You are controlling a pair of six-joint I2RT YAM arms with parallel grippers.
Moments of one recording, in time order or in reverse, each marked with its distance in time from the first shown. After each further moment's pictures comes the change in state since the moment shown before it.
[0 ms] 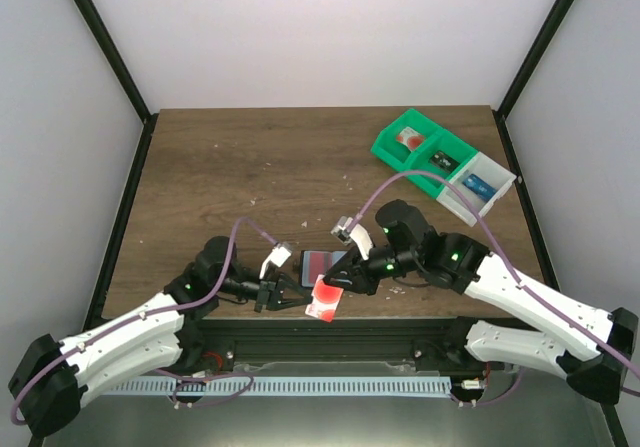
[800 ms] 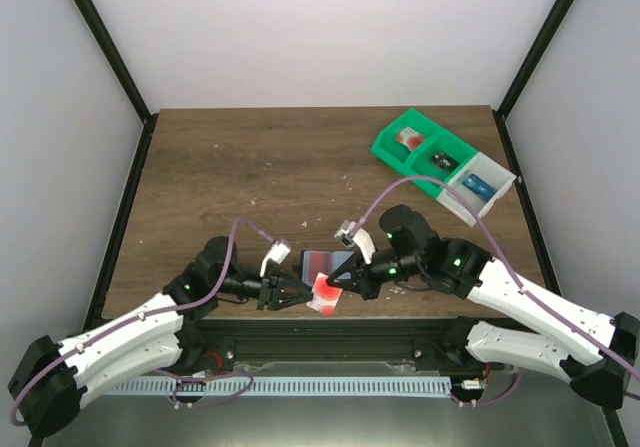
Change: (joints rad) left arm -0.002 -0.011 -0.006 -0.006 -0.051 0.005; right arm -0.002 -0.036 -0.053 0.026 -0.021 0.013
